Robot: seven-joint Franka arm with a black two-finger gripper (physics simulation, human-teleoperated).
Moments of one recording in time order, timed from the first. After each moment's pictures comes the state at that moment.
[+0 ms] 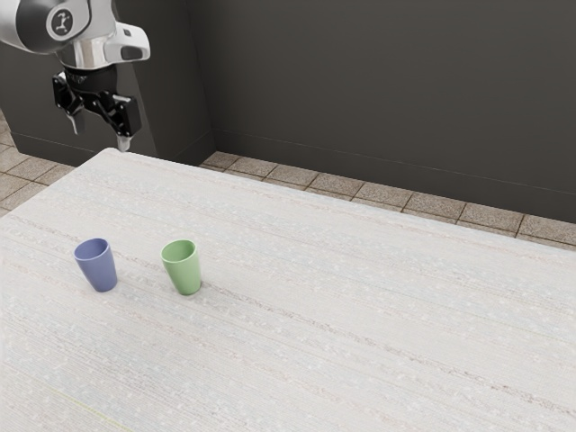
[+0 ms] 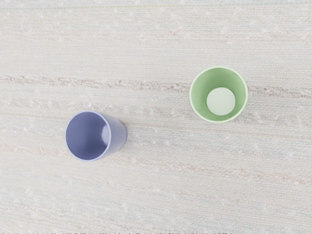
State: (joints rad) arm 0.08 -0.12 0.00 -1.70 0.25 1.62 0.00
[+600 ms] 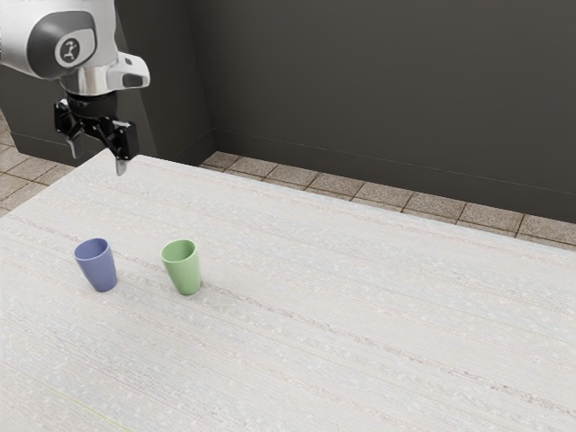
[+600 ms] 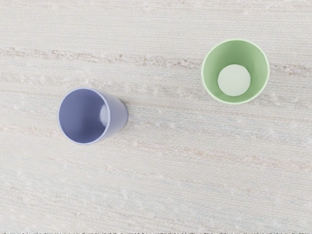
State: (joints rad) arm 0.12 -0.09 0.00 -1.78 0.25 1.66 -0.01
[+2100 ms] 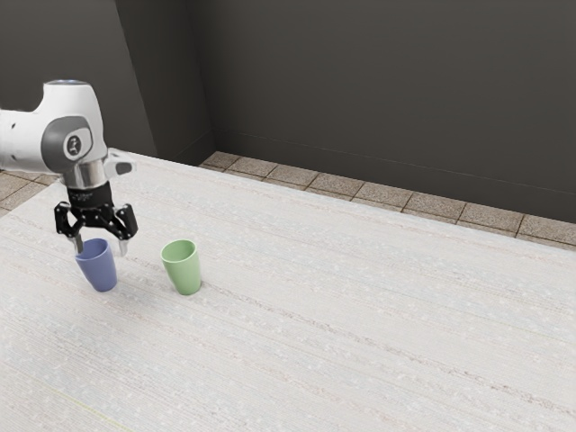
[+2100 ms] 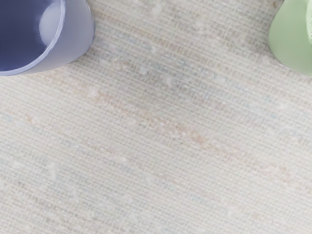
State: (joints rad) arm 0.30 0.06 0.00 -2.06 0.06 1.96 -0.11
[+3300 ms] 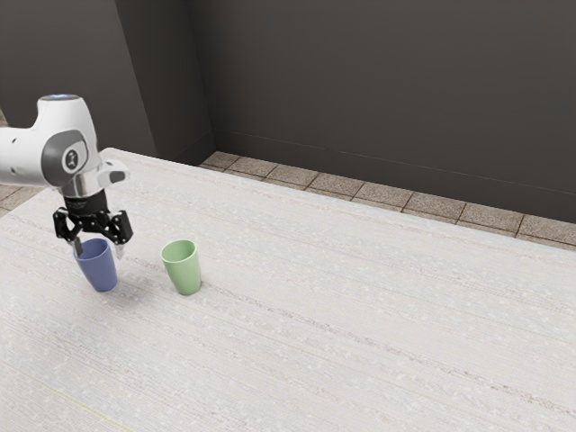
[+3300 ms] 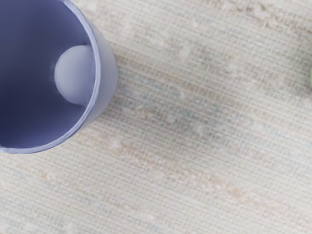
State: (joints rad) arm 0.35 0.13 0.03 -2.05 0.06 2.07 -0.02
